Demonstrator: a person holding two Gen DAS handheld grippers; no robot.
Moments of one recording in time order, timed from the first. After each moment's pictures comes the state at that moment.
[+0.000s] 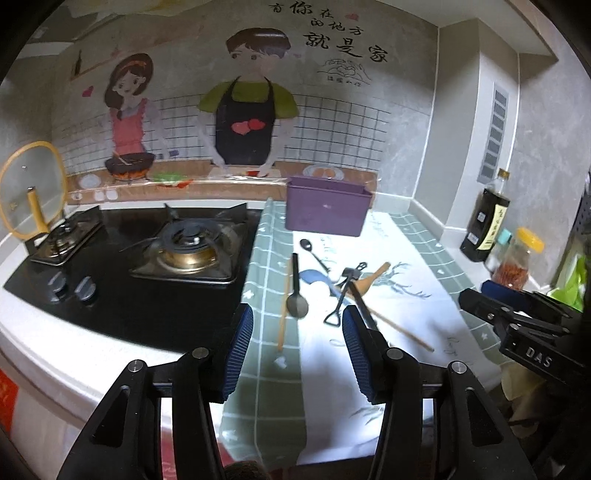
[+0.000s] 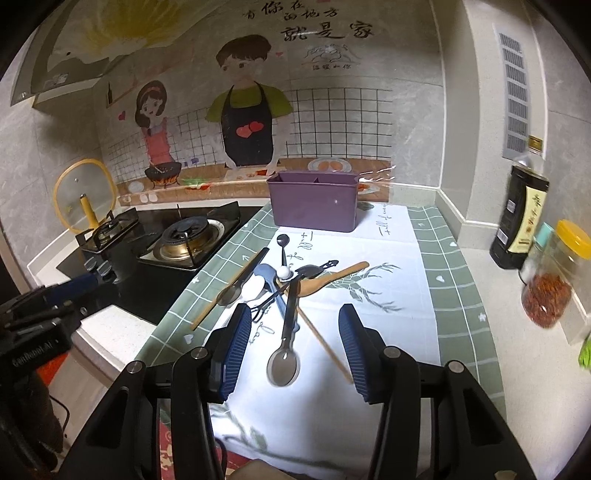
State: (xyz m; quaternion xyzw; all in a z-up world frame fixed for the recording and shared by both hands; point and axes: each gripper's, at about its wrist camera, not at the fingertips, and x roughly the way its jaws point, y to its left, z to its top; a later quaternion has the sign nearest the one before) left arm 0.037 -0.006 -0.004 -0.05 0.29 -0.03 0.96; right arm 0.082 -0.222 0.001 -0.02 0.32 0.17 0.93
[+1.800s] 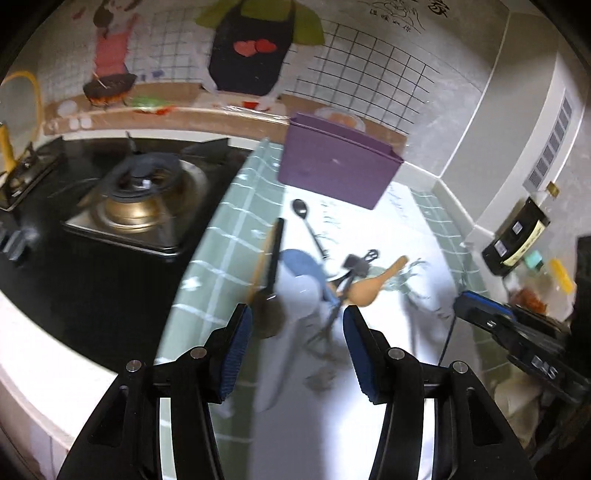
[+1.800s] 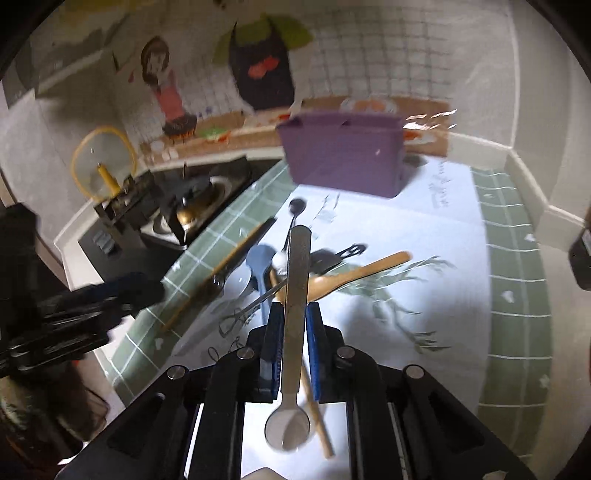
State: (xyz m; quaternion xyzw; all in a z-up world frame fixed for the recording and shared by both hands) left arm 0.171 -0.022 -0.056 -0.14 0.40 -0.01 0.91; right arm 0.210 -0.231 -0.041 -0.01 0.42 0.28 0.86
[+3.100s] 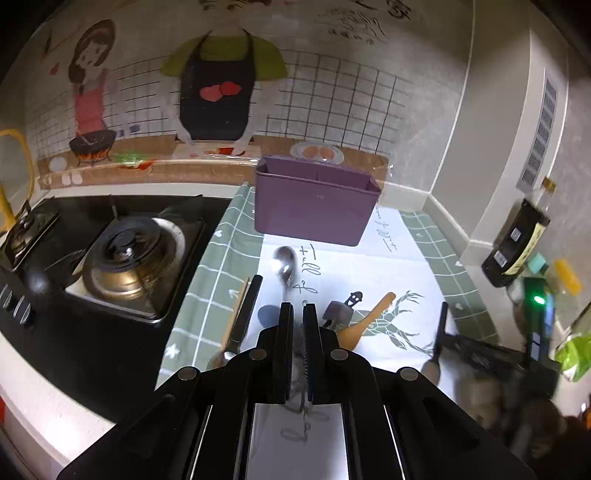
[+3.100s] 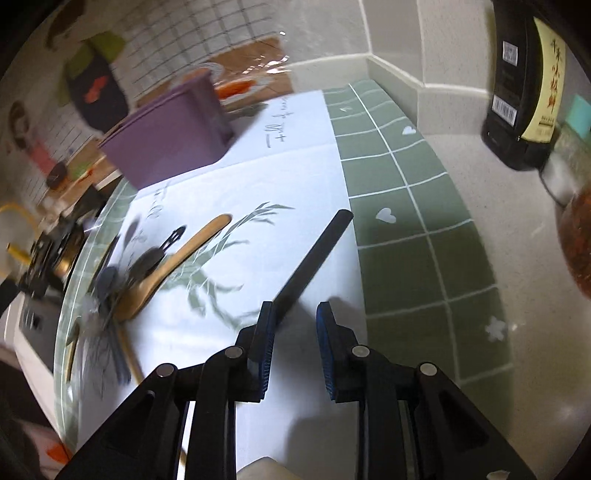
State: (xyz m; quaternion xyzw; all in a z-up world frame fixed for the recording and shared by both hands) left arm 0.187 -0.050 -0.017 -0.08 0.35 0.00 0.93; right arm 0.271 -0.317 -0.114 0.09 0.49 0.08 0.86
